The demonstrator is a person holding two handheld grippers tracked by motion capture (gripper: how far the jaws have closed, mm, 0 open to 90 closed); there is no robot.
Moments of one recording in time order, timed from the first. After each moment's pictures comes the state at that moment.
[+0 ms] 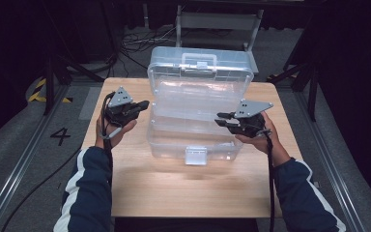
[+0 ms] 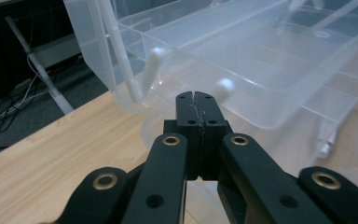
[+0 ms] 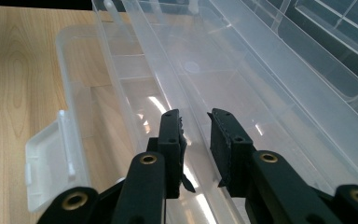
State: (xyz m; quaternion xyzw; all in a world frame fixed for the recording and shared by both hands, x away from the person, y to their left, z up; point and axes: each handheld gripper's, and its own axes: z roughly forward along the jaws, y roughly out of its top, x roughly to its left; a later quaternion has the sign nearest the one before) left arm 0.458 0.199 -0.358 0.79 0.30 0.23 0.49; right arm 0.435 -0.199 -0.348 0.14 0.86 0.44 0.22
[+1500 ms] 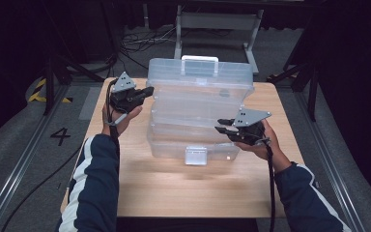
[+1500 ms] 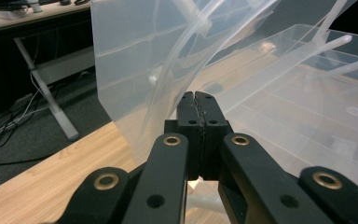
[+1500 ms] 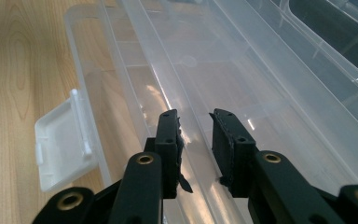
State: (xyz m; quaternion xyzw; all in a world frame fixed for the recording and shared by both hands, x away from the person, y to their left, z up) left arm 0.480 0.188 -0.337 0.77 0.30 0.23 0.51; right arm 0.418 -0.197 -0.359 0.13 0.87 0.42 0.23
